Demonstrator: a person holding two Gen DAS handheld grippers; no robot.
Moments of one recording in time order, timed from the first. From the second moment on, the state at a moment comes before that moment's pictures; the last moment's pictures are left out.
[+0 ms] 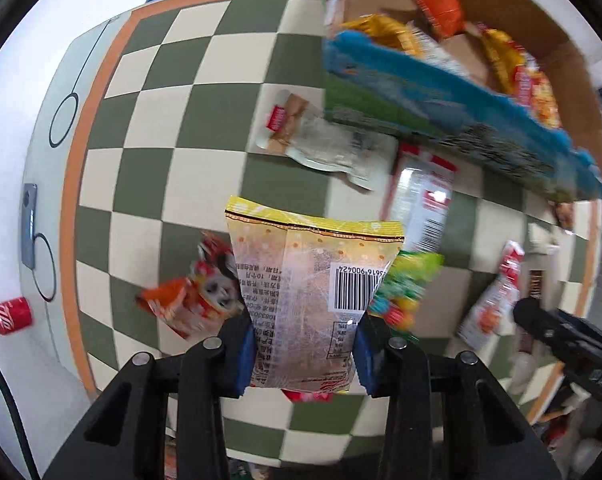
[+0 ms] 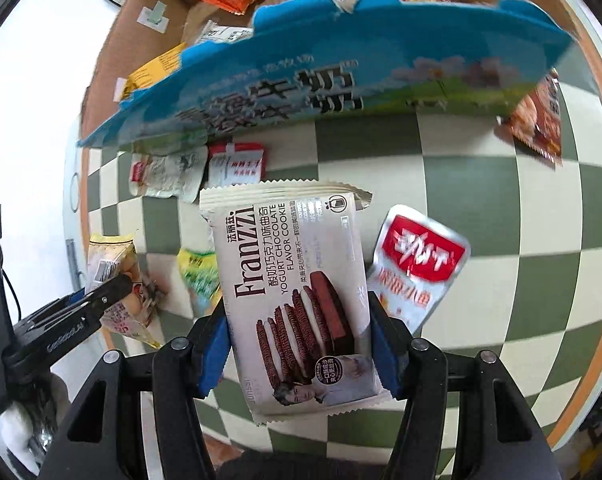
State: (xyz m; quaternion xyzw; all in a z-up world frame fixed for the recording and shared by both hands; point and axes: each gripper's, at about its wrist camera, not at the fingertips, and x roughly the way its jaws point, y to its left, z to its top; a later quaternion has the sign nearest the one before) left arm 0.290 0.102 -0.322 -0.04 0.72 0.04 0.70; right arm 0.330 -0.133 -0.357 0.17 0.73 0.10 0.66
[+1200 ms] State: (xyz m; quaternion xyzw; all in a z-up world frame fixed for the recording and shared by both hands) left arm 0.525 0.025 -0.215 -0.01 0.68 -0.04 0.74; right arm 0.458 -0.185 -0.225 0.22 0.63 0.09 0.74
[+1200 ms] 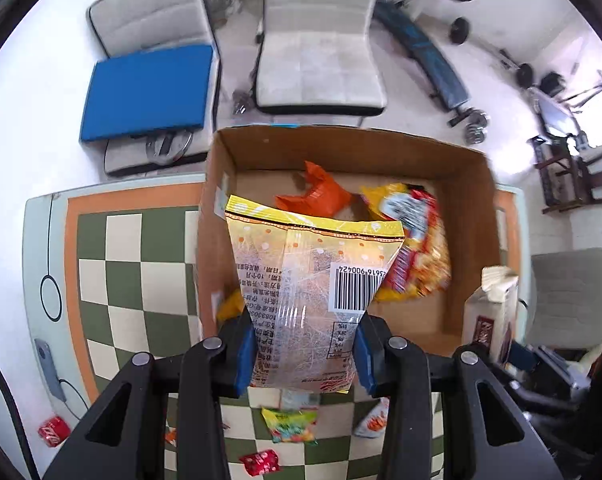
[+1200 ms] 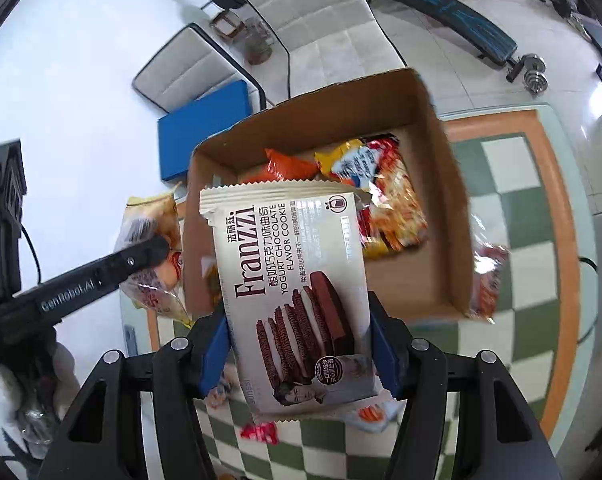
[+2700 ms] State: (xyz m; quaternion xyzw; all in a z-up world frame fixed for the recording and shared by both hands) left arm 0.363 0.070 -0.222 0.04 0.63 0.02 0.78; right arm 0.383 -0.153 -0.273 0.19 0.67 0.08 0.71
